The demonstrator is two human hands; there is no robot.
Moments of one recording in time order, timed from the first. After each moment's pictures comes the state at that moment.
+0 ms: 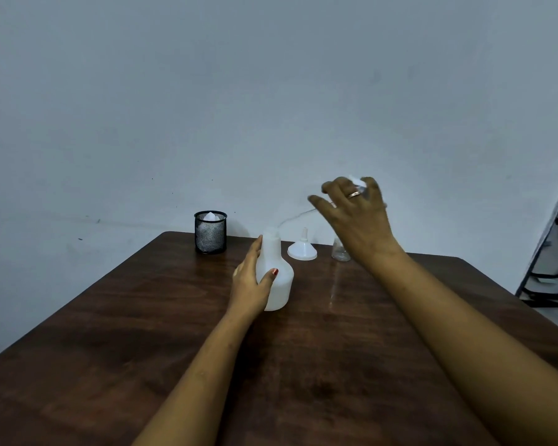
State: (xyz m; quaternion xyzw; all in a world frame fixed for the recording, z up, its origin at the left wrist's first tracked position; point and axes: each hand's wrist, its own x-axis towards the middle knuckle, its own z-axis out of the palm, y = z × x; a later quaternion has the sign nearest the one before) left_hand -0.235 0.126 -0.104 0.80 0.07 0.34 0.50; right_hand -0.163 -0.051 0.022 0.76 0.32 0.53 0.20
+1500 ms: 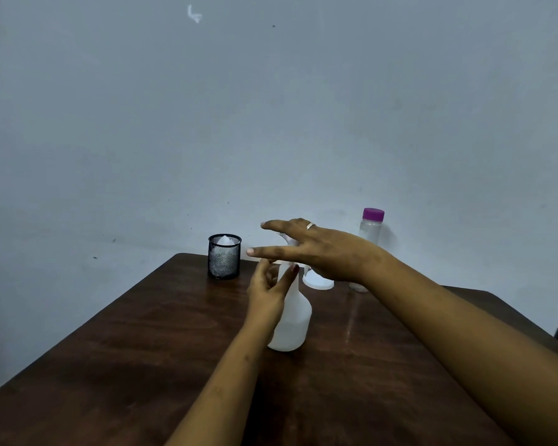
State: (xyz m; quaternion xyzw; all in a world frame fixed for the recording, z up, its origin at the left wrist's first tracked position) left_hand -0.221 0.121 -0.065 0.65 0.02 0.36 0.67; right_hand -0.163 0.009 0.045 0.68 0.66 0.31 0.10
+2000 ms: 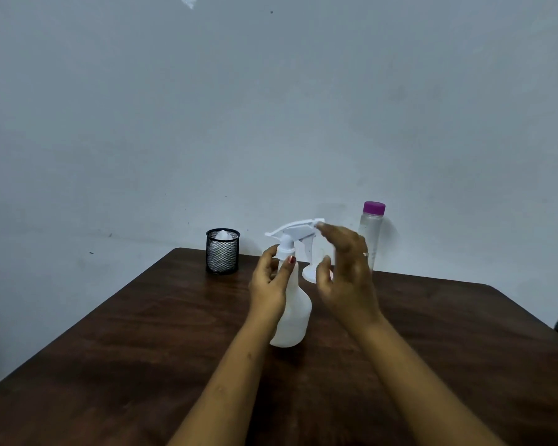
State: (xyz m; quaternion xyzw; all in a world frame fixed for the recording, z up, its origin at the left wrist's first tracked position) left_hand -0.212 0.120 -0.068 0.63 0.03 0.36 0.69; right_hand -0.180 0.001 -0.031 0.65 0.46 0.47 -0.39
